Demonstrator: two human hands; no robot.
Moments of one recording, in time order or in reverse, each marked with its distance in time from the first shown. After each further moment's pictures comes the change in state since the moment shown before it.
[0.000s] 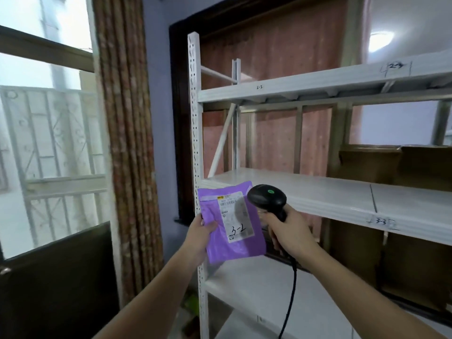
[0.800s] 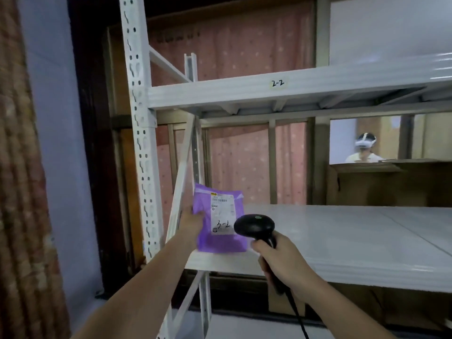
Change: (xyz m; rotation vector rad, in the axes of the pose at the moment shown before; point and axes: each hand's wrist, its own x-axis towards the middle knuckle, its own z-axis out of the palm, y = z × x) left_hand 0.456 0.043 0.049 0.330 -0.123 0.090; right_hand 0.279 0.056 0.120 -0.032 0.186 0.229
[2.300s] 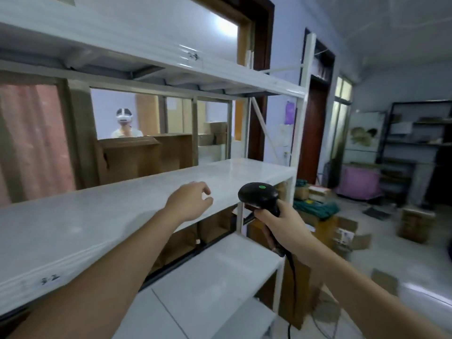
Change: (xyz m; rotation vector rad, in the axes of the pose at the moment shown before) left_hand -0.304 0.065 0.376 0.594 -1.093 0.928; right_hand -0.264 0.006 -0.278 -0.374 0.892 0.336
